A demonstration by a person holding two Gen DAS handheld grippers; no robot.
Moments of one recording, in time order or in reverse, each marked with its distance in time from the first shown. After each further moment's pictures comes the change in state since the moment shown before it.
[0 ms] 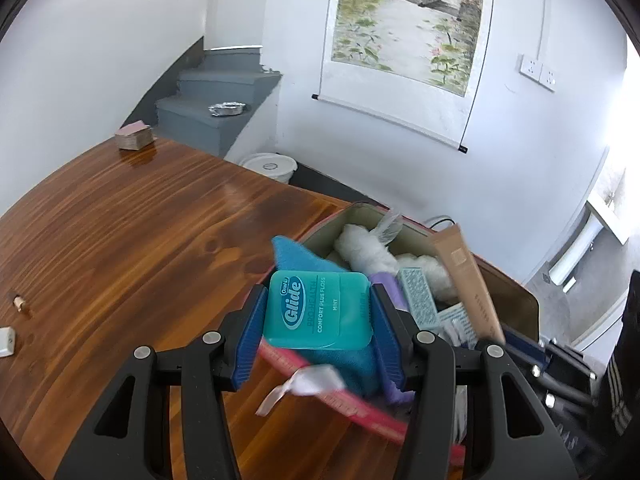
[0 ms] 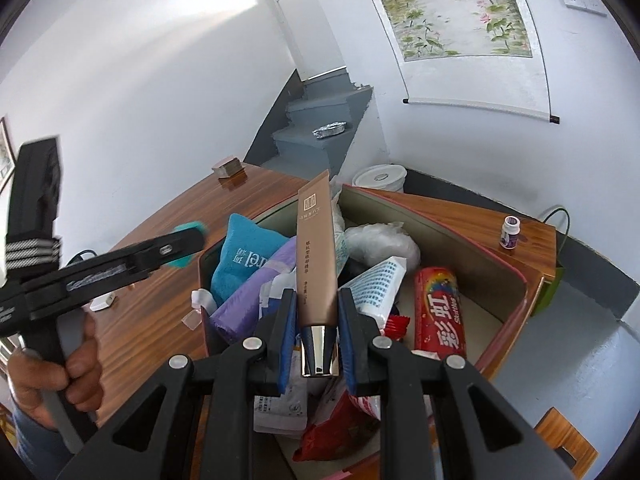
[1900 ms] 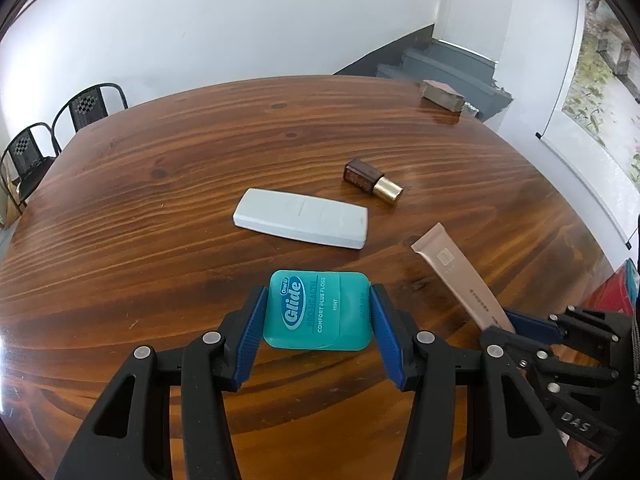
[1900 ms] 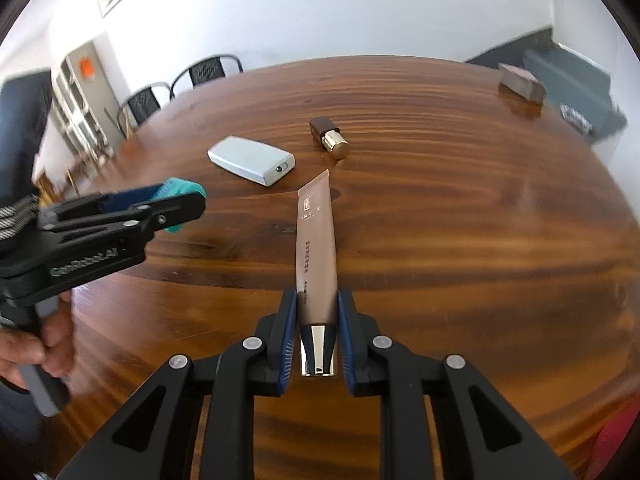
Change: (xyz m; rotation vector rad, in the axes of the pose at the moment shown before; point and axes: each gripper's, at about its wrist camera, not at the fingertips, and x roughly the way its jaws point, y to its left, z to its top) left arm -0.108 0.317 -0.131 -0.465 0.038 0.506; right arm 0.195 0.304 -0.052 -0.589 0.439 0.426
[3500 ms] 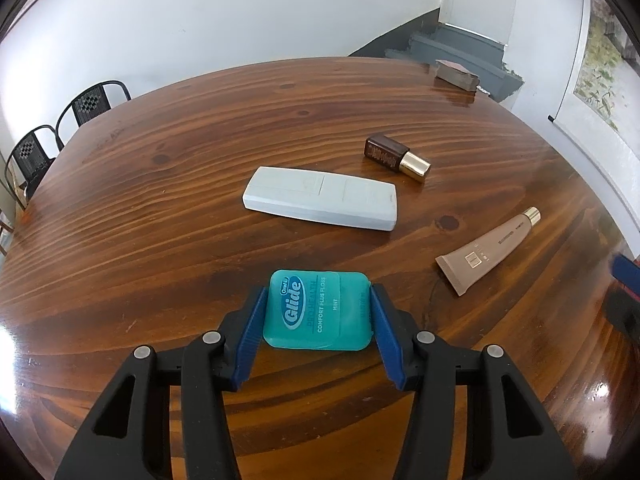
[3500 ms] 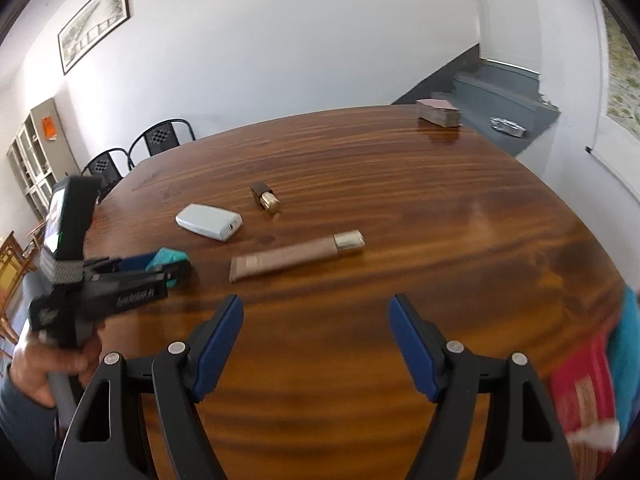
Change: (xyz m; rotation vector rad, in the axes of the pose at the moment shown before) left arm 0.028 0.011 -0.004 0.025 0.047 0.047; right arm -0.041 -0.013 0.001 0.089 -0.188 -0.156
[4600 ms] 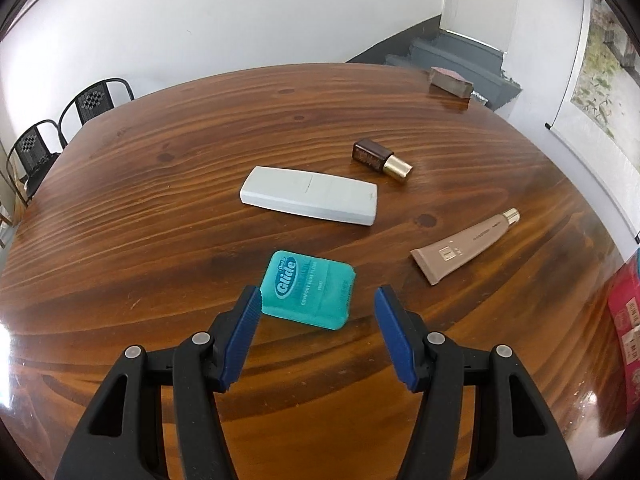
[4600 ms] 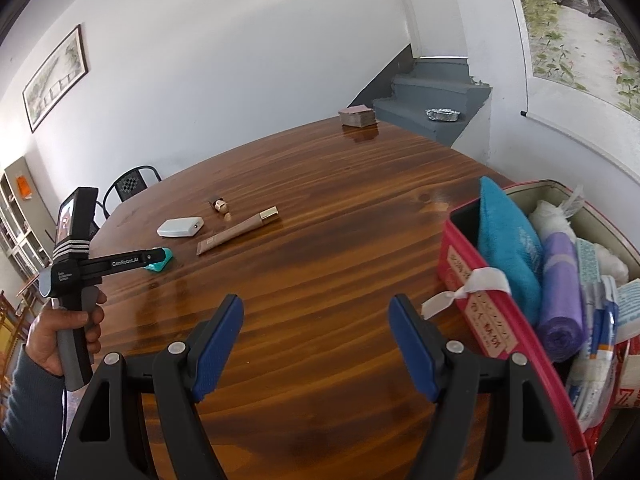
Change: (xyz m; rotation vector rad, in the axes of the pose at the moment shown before) left arm -0.018 -0.009 -0.007 -0.019 -0.009 -0.004; right arm -0.121 -0.048 -0.083 0.186 -0.104 -0.121
